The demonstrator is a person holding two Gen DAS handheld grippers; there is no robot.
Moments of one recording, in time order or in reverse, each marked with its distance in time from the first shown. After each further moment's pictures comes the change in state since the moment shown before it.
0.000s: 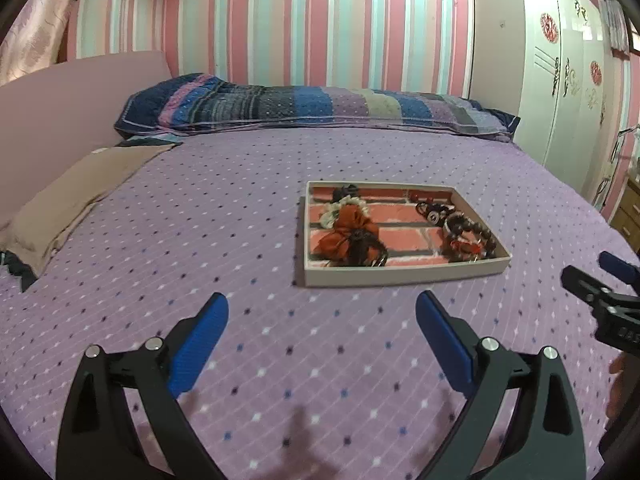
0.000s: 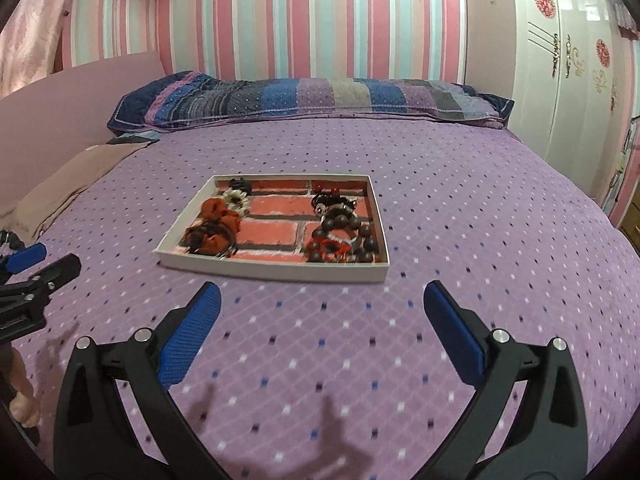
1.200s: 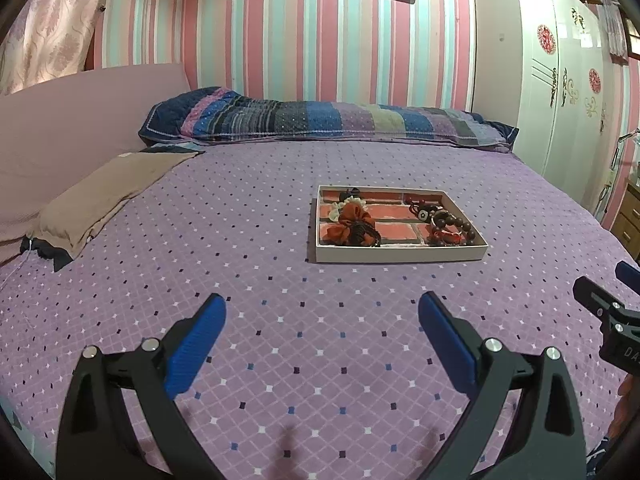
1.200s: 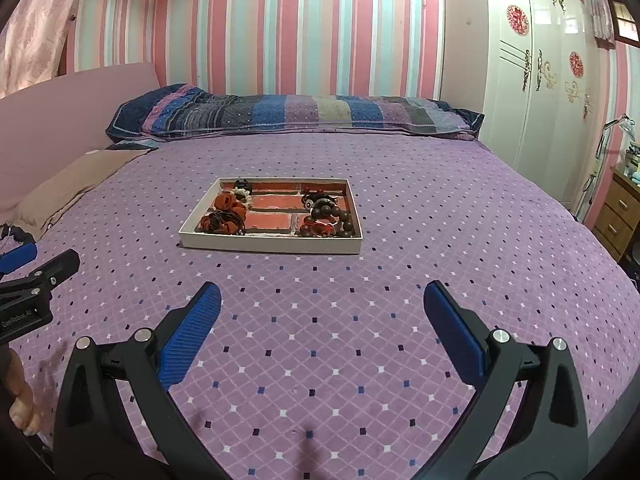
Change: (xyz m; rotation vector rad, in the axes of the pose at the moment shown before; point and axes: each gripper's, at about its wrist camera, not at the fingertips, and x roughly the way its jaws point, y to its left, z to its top) left arm -0.094 -0.009 -0.033 -0.017 -0.055 0.033; right arm -0.108 0.016 -0.039 -0.002 -0.052 -0.078
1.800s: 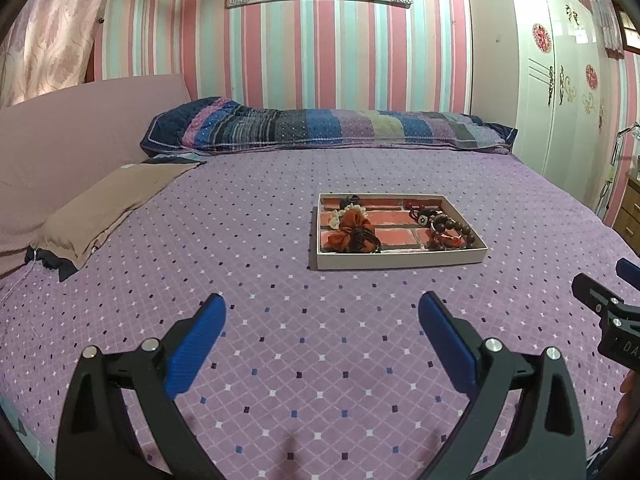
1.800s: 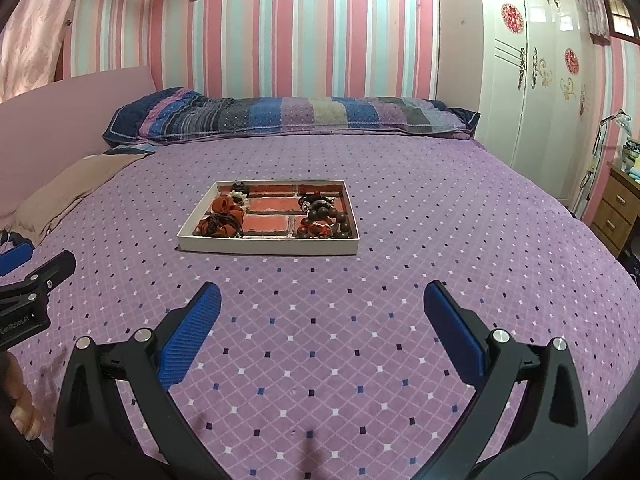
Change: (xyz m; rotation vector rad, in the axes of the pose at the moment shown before) left arm -0.006 -0.004 0.001 0.020 -0.022 0.010; right arm -0.003 -0.002 0.001 0.018 -0.008 -0.007
